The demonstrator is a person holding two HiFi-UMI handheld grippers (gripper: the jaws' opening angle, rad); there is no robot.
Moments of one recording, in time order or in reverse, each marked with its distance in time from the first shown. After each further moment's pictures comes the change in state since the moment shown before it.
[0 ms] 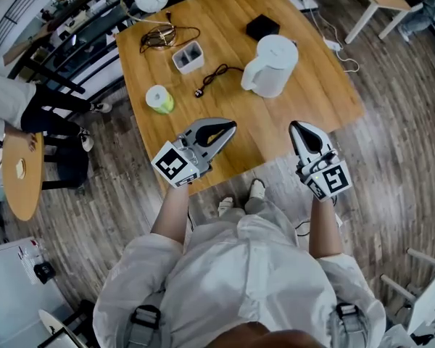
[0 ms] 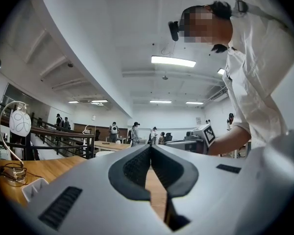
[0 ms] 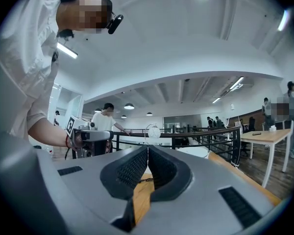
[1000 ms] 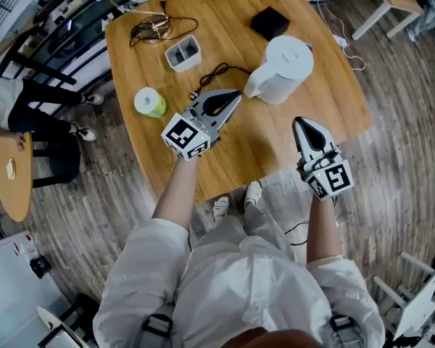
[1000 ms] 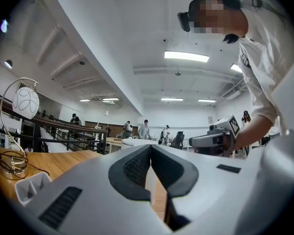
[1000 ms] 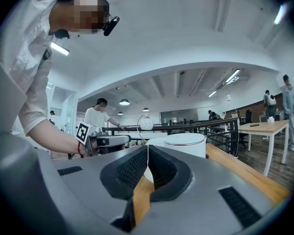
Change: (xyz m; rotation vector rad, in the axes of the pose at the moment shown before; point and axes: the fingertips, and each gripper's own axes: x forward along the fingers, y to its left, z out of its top) left arm 0.057 0.133 -0.082 -0.027 0.009 0.109; right arm 0.061 -0.059 -0.058 0.050 0.055 -0.033
